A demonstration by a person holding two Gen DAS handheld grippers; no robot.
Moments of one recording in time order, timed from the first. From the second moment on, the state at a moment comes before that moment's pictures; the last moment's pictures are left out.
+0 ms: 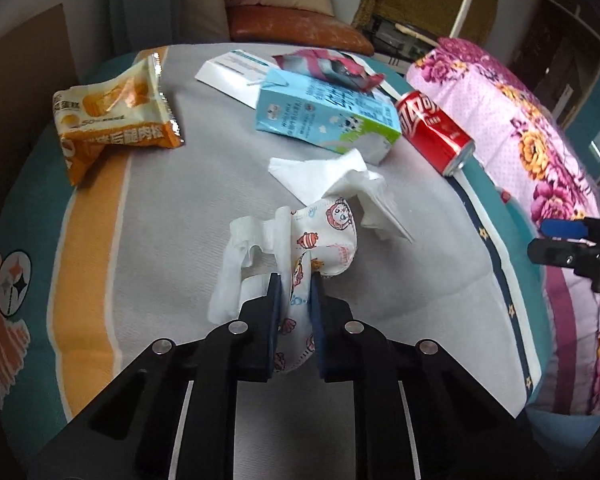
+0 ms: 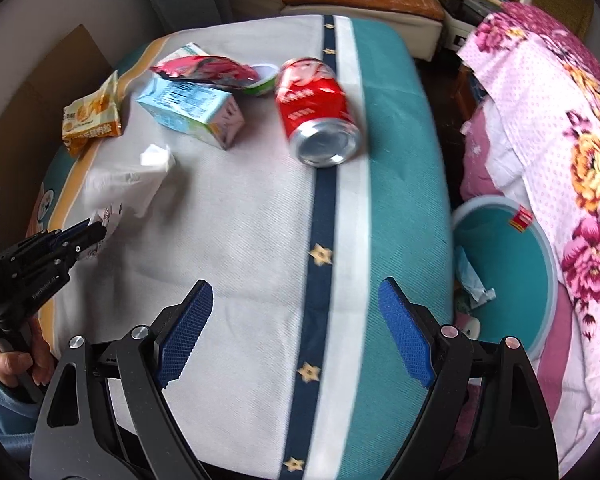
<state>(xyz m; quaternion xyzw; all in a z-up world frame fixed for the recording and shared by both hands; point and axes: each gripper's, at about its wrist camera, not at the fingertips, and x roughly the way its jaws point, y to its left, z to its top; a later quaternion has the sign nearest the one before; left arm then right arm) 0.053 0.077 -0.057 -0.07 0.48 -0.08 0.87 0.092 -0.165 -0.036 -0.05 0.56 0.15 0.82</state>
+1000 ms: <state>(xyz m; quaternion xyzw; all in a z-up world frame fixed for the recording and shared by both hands) 0.060 0.189 -0.054 -0.18 0.47 -0.03 0.87 0.116 0.002 -0.087 -0.13 0.55 0.29 0.77</state>
